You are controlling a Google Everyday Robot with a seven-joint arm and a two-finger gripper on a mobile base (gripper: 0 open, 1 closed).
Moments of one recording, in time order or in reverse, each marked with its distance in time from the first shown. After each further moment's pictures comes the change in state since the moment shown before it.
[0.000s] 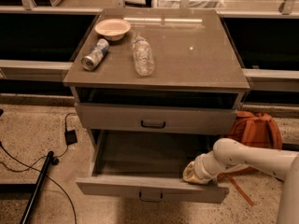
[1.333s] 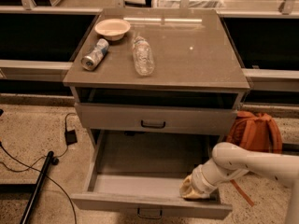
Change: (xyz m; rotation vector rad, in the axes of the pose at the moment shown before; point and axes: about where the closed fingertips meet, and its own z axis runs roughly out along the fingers) arm -0.017 0.079 0.001 -0.234 -0.057 -0.062
